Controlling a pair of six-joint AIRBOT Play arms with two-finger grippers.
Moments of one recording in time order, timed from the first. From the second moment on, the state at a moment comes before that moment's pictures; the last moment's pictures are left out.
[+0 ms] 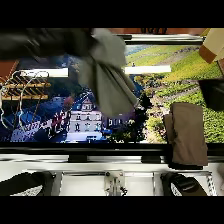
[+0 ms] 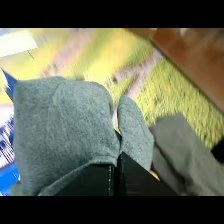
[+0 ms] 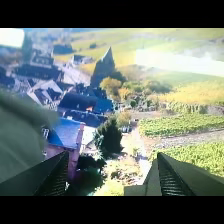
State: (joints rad) left arm -0.58 -1.30 1.86 1.15 -1.07 -1.57; right arm 0.25 -0.62 1.44 -1.66 1.33 1.58
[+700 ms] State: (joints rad) left arm -0.67 -1.39 1.53 1.35 -1.20 -1.83; right arm 0.25 -0.80 1.09 -1.44 1.44 1.64
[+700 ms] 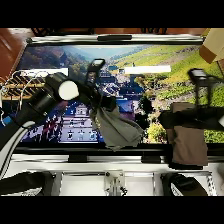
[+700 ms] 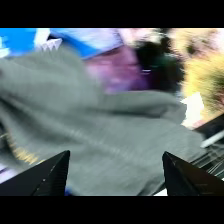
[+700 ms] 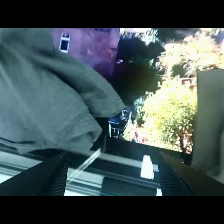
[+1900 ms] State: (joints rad) left arm -0.76 -1.44 0.90 0.95 -0.83 -1.79; right arm 0.25 -1.47 1.05 -1.22 1.30 1.43
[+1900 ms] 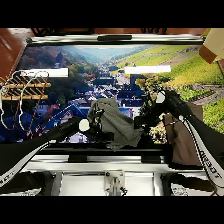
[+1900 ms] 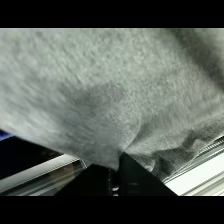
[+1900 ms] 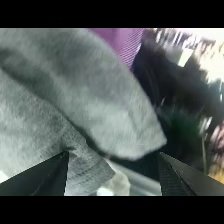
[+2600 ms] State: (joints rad) left arm -0.63 -1.33 0.97 1.14 -0.94 -1.79; right arm 0.25 -1.41 1.10 -1.25 1.25 1.37
